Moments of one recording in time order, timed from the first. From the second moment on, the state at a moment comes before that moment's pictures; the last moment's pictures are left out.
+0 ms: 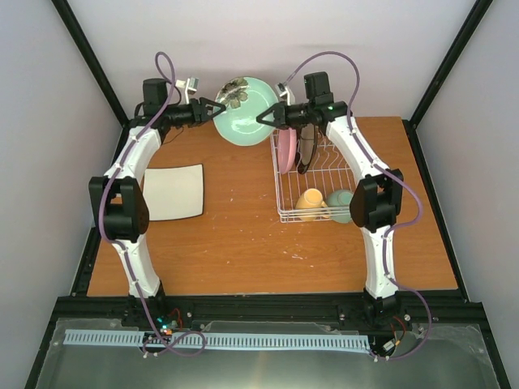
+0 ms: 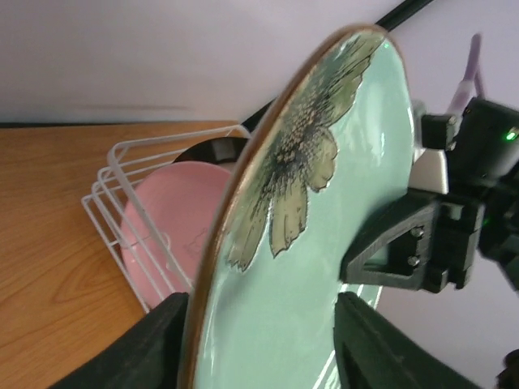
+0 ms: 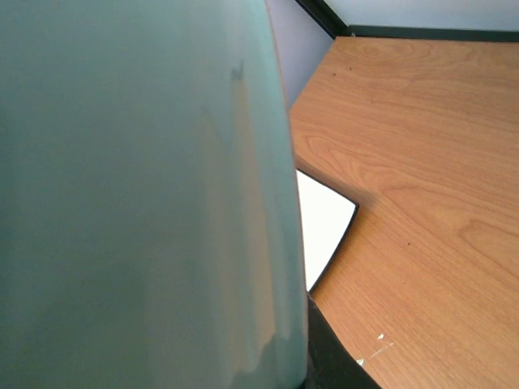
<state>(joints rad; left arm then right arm) -0.05 1.96 1.76 -0.23 1.05 -0.50 0.34 2.23 2.23 -0.58 -0.99 0.40</state>
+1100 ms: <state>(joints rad) -0.07 1.82 1.81 -0.40 0.05 -0.24 0.30 1.86 2.17 -0.76 -0.23 0.23</state>
